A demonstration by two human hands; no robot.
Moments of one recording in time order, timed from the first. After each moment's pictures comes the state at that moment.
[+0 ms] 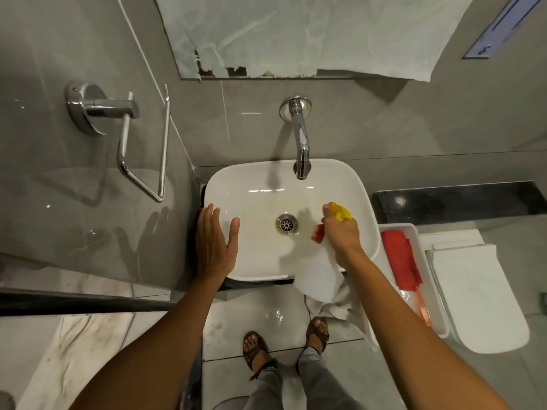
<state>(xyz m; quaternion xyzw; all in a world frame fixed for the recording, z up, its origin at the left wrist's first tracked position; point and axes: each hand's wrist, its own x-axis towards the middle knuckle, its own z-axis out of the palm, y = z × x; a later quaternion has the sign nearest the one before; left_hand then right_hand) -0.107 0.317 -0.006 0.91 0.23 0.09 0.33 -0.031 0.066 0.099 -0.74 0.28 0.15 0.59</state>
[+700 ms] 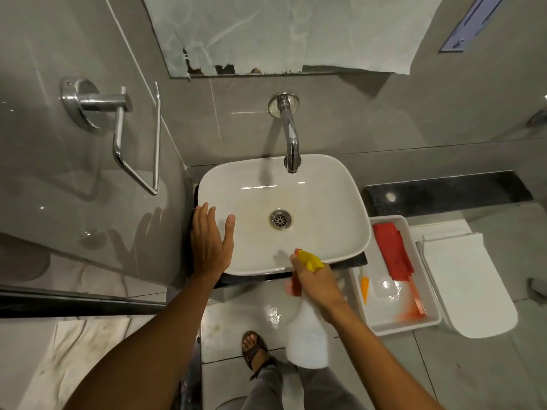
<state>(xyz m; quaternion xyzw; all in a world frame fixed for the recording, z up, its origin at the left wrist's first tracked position) -0.111 0.313 0.003 0.92 0.21 0.12 0.32 -0.148 0.071 0.085 -0.72 0.21 0.25 0.61</state>
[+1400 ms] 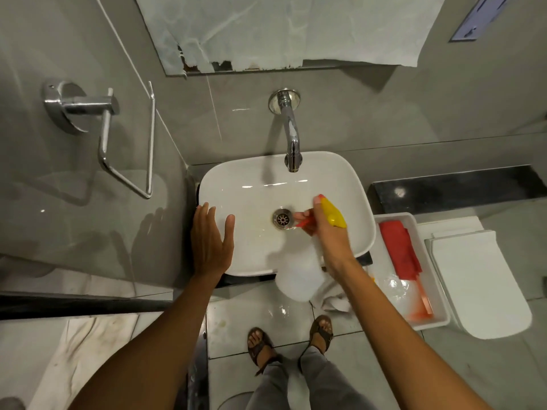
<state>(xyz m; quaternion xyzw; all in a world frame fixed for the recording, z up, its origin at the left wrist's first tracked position) -0.111 0.313 0.005 0.91 0.21 0.11 0.33 -0.062 0.070 0.097 -0.67 0.16 0.11 0.72</state>
